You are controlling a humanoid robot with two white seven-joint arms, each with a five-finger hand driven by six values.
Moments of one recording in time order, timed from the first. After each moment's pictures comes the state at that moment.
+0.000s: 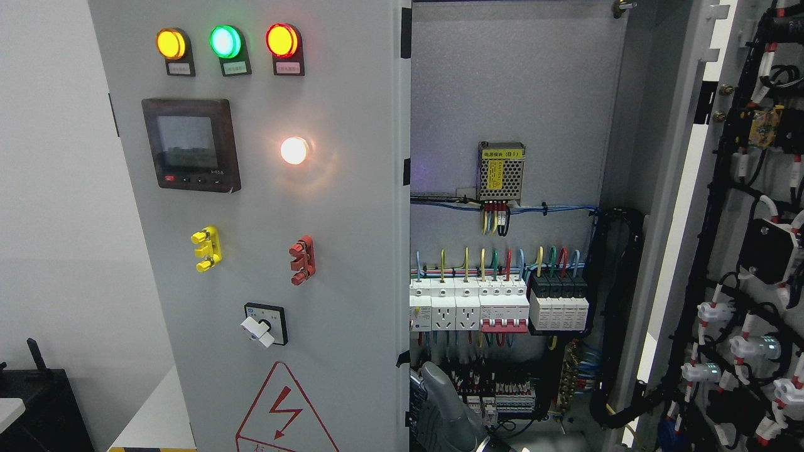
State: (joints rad) left arm 0.11 -0.04 0.19 0.00 -0.12 -0.20 -0.25; right arm -0.53 -0.15 0.51 -1.53 -0.62 0.10 0.35
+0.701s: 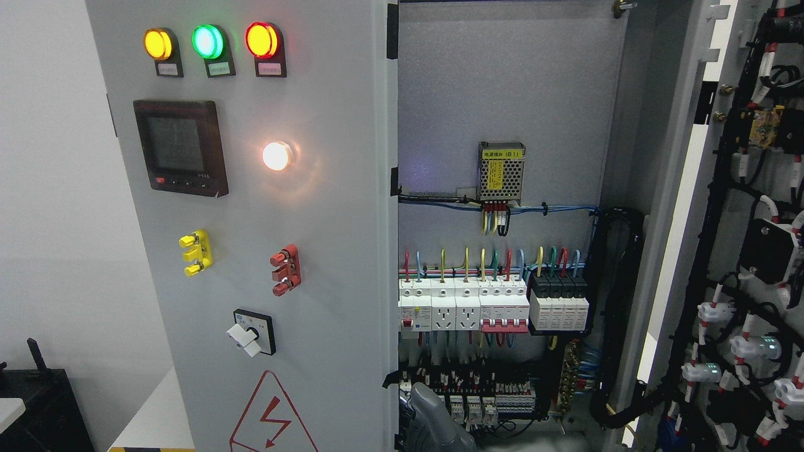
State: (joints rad) left arm 0.11 -0.04 0.19 0.00 -0.12 -0.21 -0.25; right arm -0.49 -0.15 0.53 -1.60 -0.63 0.10 0.38
